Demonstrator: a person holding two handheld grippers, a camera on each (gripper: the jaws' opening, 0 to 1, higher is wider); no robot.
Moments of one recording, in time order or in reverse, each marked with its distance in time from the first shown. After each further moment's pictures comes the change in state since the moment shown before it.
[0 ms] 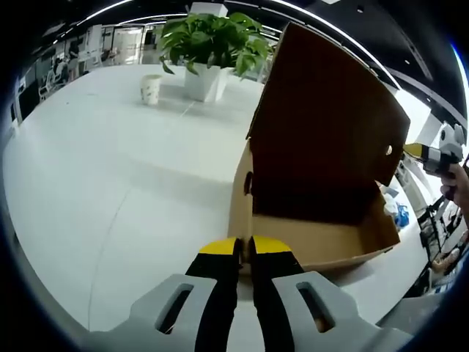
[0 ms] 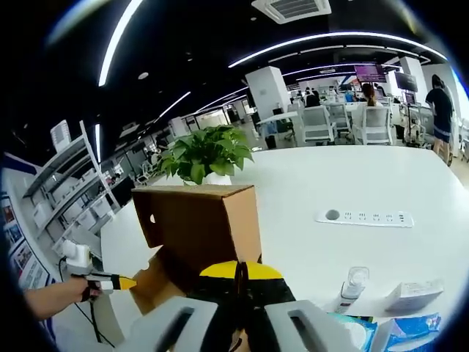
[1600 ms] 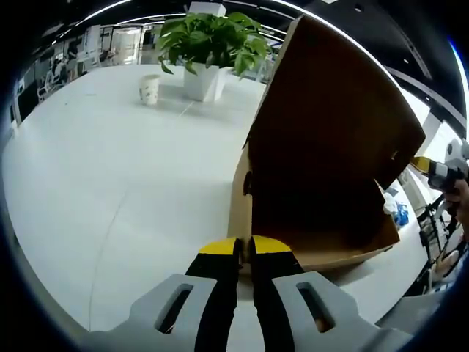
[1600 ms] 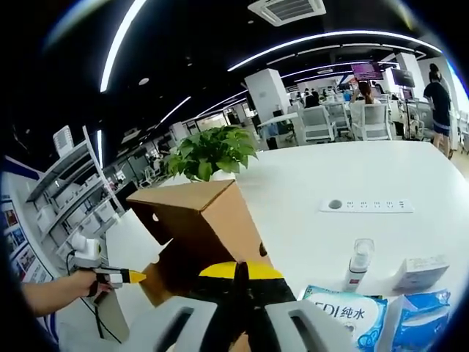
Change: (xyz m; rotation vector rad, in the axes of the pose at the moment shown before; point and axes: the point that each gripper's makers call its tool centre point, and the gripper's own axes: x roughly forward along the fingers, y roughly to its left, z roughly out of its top) left arm 0.002 0.002 0.000 0.005 0.003 -0.005; right arm -0.018 0.013 -0.026 0.027 -0.022 0.017
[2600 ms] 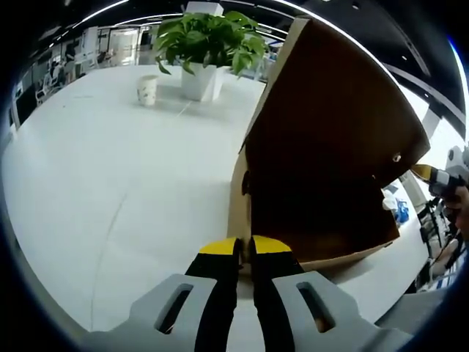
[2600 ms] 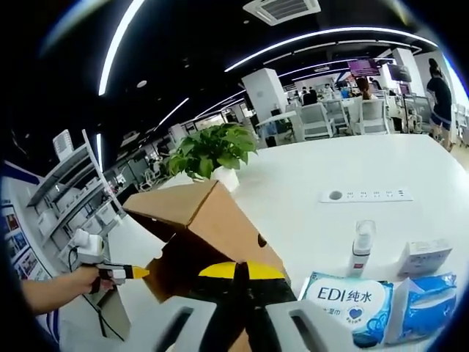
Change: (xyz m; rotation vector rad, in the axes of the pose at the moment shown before) left arm -0.001 -0.001 0.000 0.017 0.006 -0.003; right arm -0.007 0.006 -0.018 0.029 -0.002 0.003
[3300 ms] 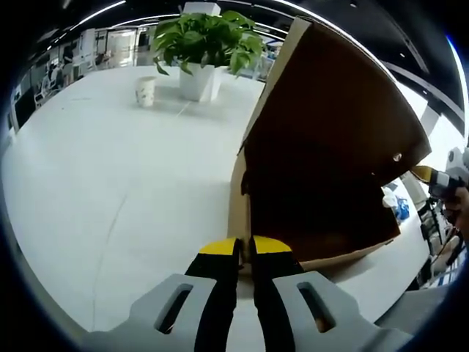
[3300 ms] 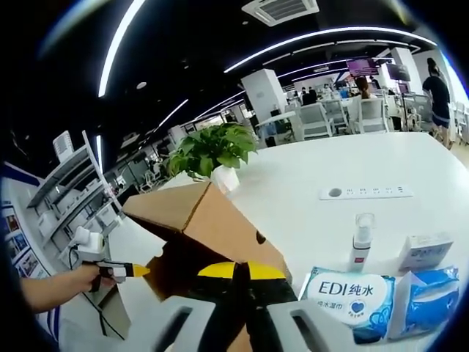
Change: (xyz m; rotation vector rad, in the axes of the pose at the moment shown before) left arm 0.000 0.000 0.000 0.017 0.005 -0.001; right arm -0.002 -0.002 -0.006 0.008 -0.006 0.002
